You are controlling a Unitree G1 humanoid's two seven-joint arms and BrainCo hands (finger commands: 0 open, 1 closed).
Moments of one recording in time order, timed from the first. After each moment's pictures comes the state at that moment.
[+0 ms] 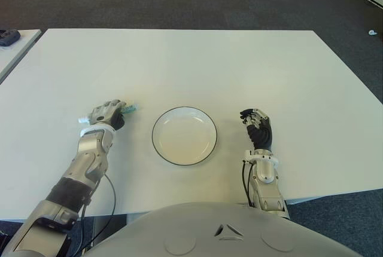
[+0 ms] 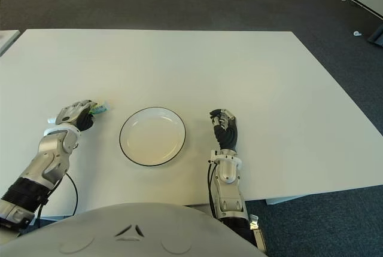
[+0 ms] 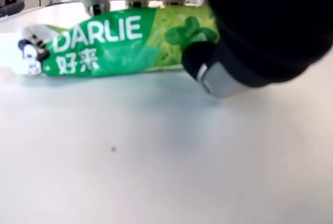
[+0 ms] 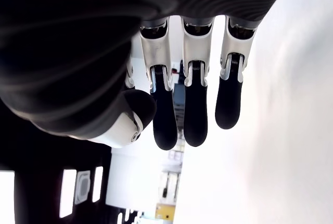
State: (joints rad) left arm 0.03 0.55 -0.31 0.10 0.88 0.40 -0.16; right arm 0.28 0.03 0.02 0.04 -0.19 -0.21 -0.23
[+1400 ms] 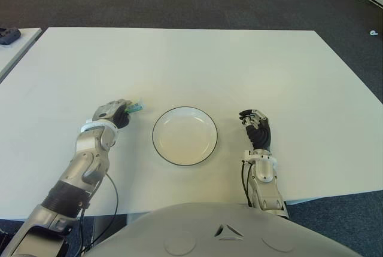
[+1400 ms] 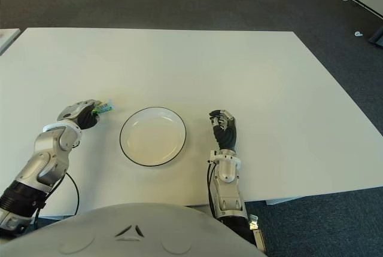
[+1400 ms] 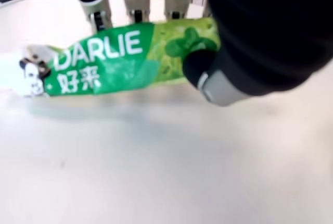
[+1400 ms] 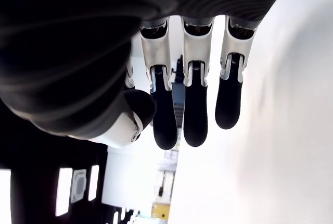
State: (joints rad) left arm 0.06 0.57 -0.27 -0.17 0.86 0.45 -0.31; right arm 0.26 0.03 0.02 0.08 -0.20 -0.21 -0.24
